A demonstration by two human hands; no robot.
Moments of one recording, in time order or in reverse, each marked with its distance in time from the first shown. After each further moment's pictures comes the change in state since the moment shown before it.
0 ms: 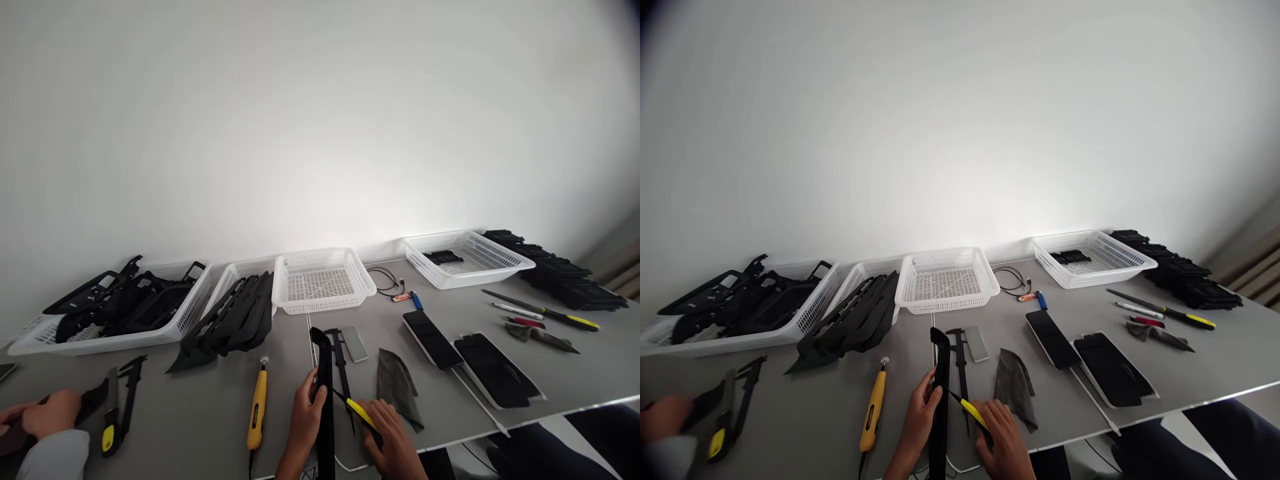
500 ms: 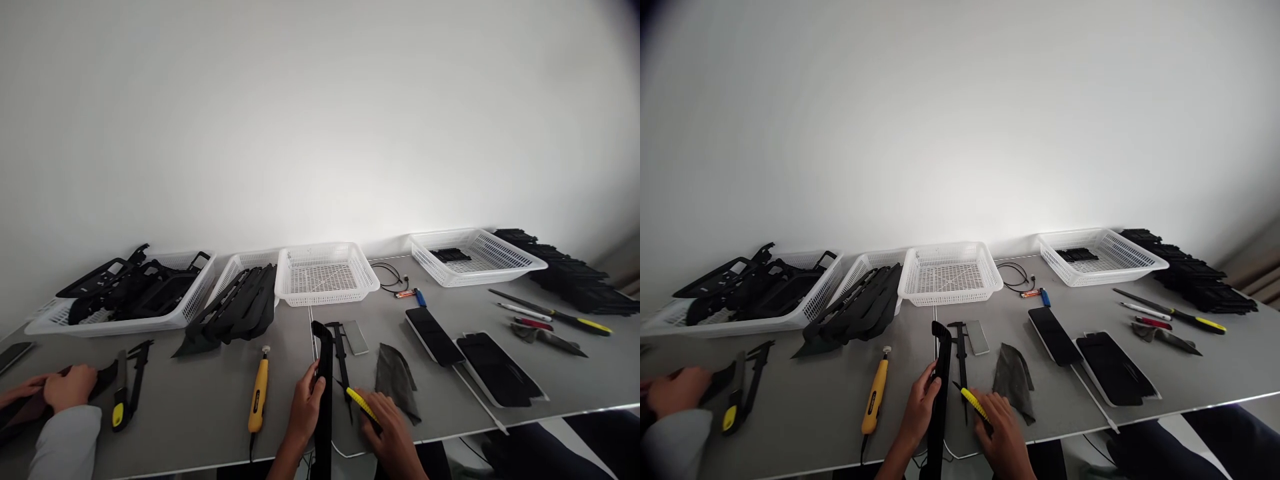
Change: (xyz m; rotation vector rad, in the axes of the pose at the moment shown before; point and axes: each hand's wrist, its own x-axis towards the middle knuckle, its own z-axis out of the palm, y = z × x) left_hand -0.005 -0.006 0.000 0.054 0.029 -0.047; right_hand -0.008 0.009 0.011 -0.027 0.014 0.022
